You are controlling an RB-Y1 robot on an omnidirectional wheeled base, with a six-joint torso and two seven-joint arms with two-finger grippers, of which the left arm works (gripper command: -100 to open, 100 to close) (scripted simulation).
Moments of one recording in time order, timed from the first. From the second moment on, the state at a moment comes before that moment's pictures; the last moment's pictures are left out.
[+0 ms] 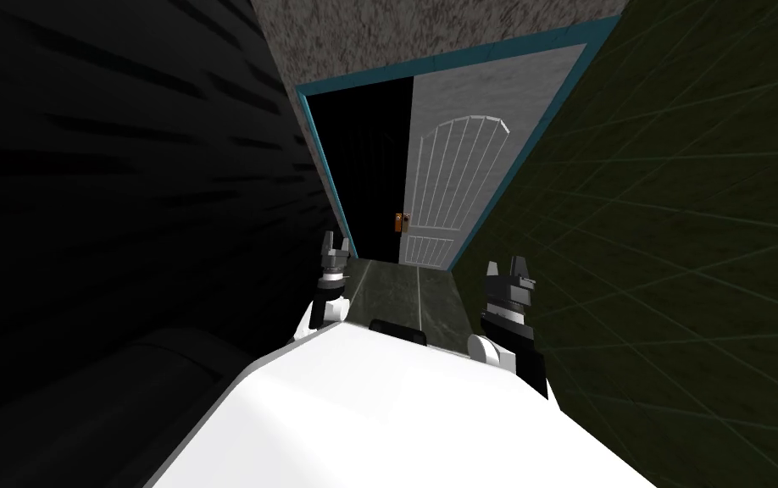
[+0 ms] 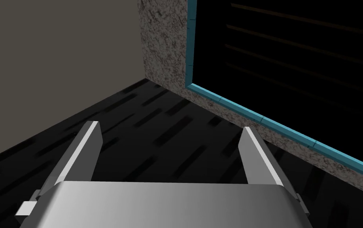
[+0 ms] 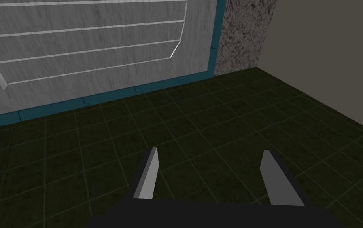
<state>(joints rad) 0.48 0.03 0.01 -2.19 0.02 -0.57 0.07</state>
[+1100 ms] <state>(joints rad) 0.37 0.07 0.01 -1.96 0.03 -0.51 0.07</state>
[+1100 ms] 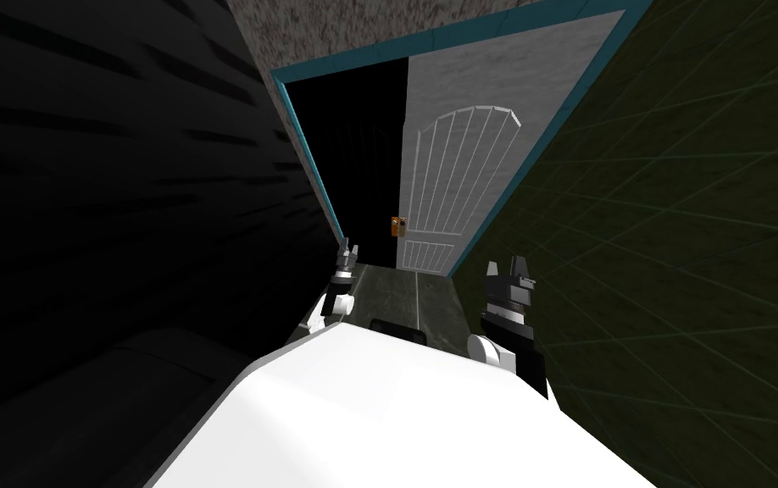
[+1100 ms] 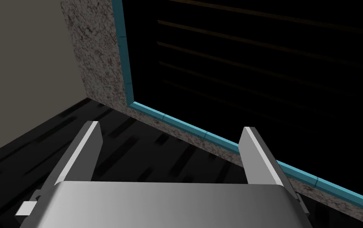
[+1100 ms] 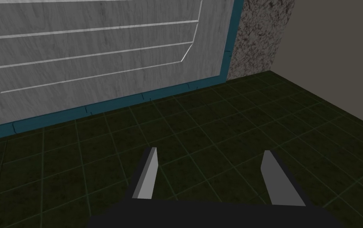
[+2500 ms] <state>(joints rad) 0.21 0.11 0.02 -1.67 0.04 -0.43 0.08</state>
